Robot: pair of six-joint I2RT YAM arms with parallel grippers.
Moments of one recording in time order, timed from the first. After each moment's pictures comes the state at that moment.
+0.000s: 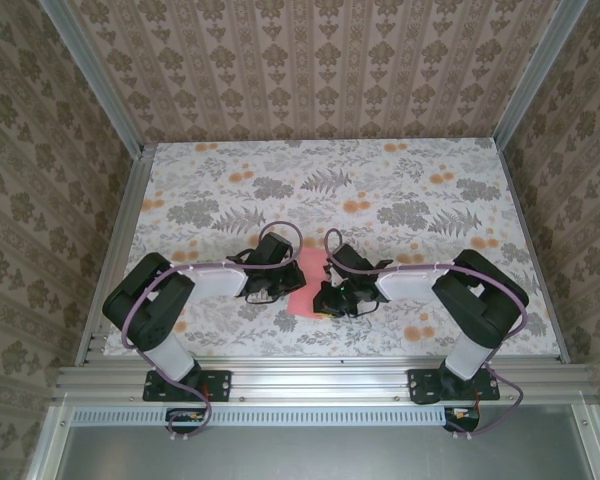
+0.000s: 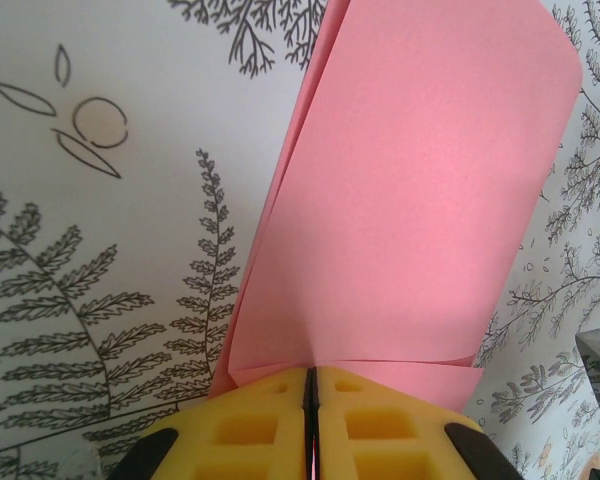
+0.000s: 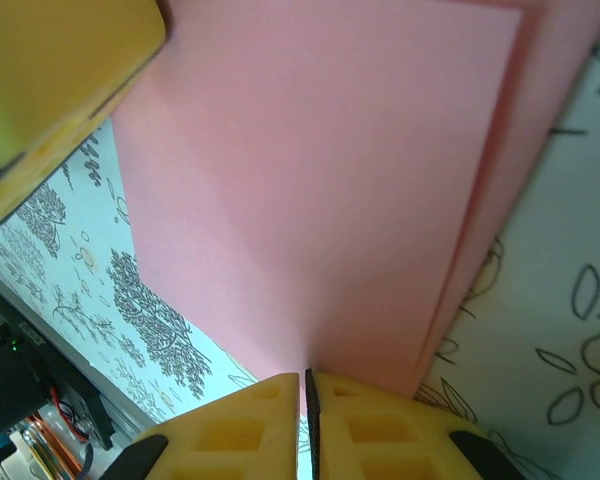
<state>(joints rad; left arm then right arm) -0.75 1.64 0.71 -0.03 0.26 -0.99 0.75 1.69 0.75 -0.14 -0.48 0.92</state>
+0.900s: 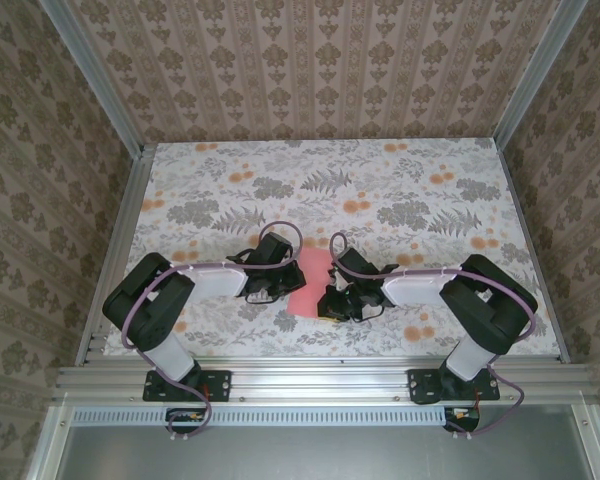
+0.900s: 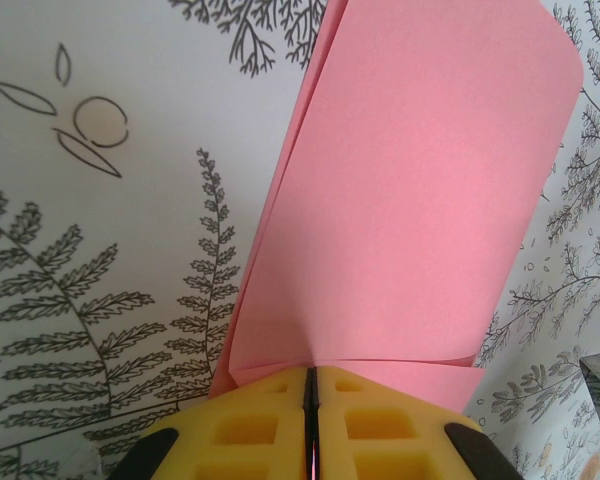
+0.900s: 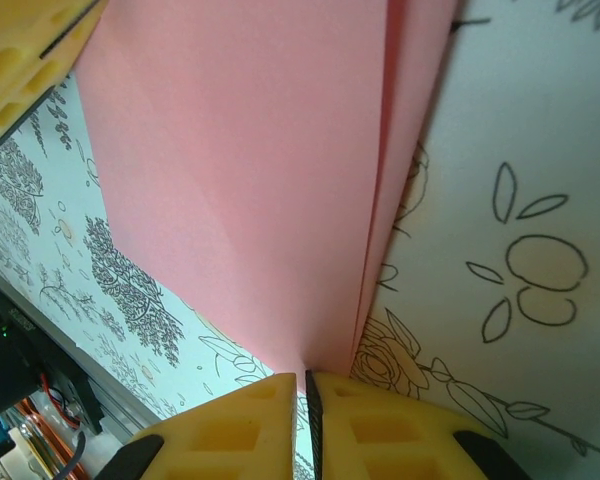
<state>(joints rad) -0.75 1.64 0.71 -0.03 0.26 -0.99 0.75 1.64 0.69 -0.14 -0.48 0.93</state>
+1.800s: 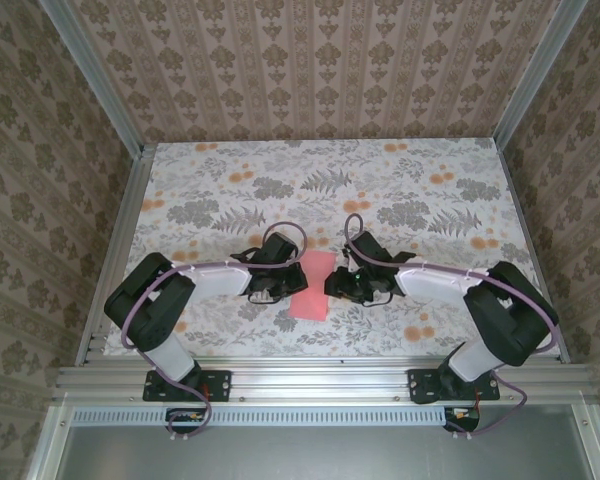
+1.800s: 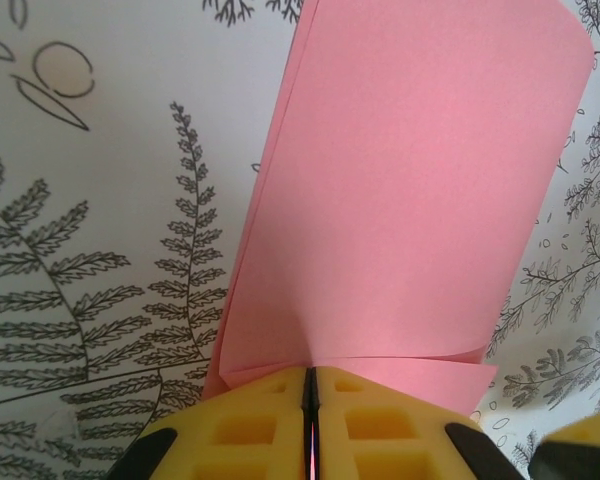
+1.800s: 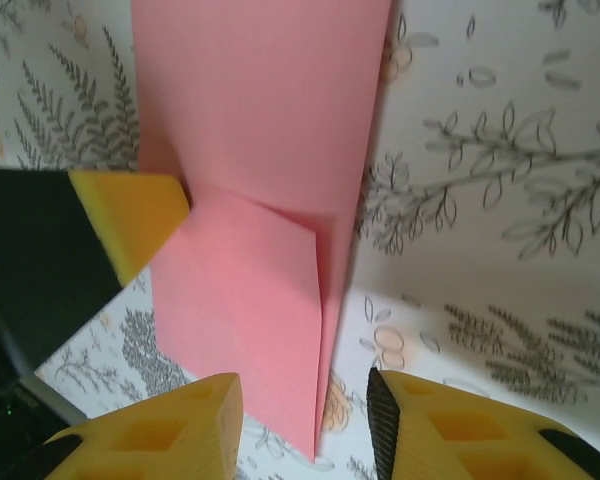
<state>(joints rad) -0.79 1.65 0.75 -0.12 0.23 -0.98 0.64 1.54 0.75 -0.26 -0.35 0.85</state>
